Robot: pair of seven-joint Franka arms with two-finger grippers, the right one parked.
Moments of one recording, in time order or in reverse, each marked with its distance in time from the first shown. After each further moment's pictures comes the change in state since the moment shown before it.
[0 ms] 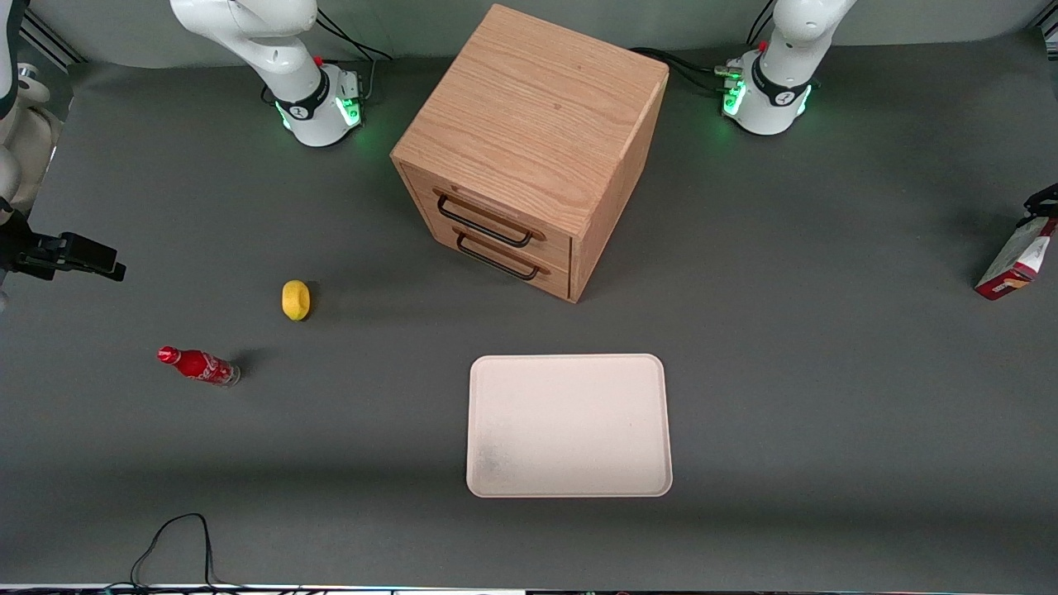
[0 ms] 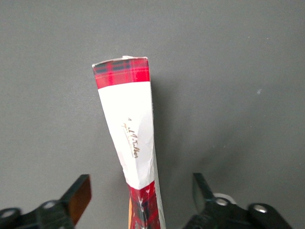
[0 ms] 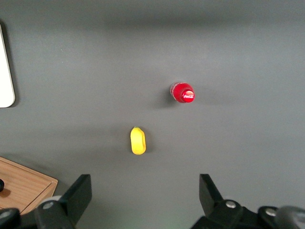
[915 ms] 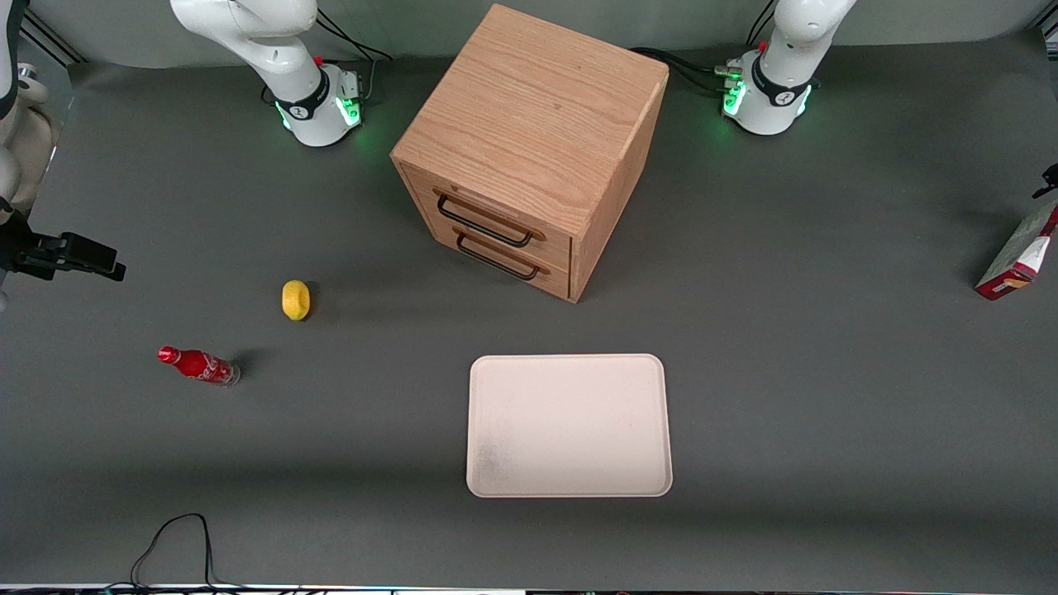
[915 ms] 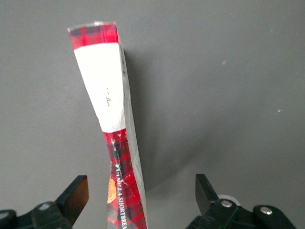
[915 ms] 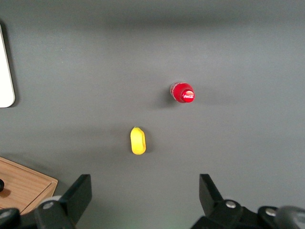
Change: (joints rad) arm 0.033 -0.063 0.019 -0.001 0.095 -0.111 -0.003
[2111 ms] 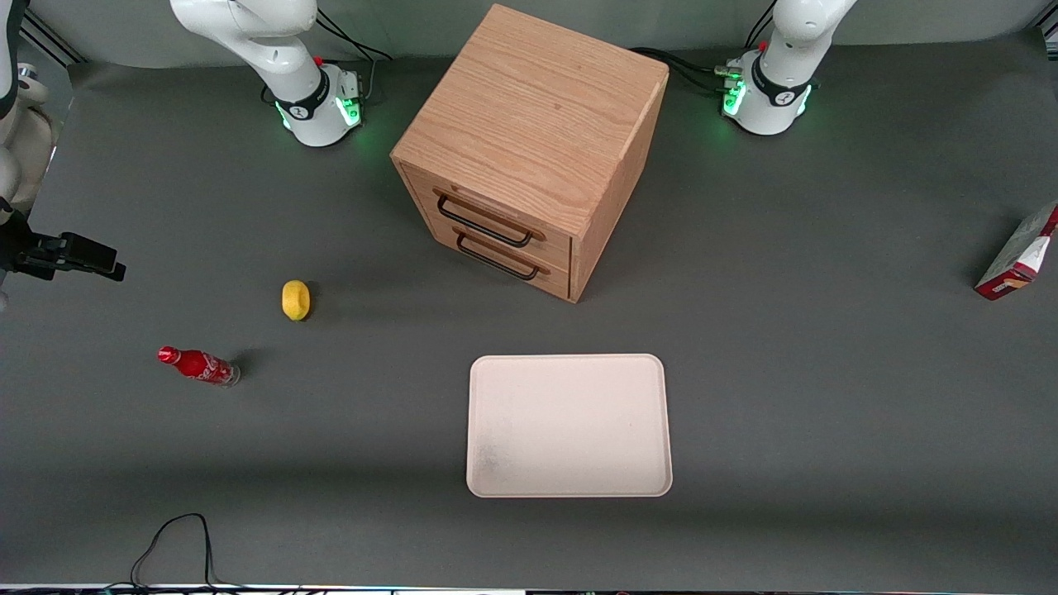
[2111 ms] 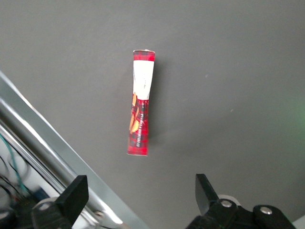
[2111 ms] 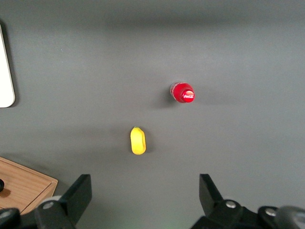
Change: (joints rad) arm -0.038 -0.202 -0.008 0.281 0.102 -0.453 -0.233
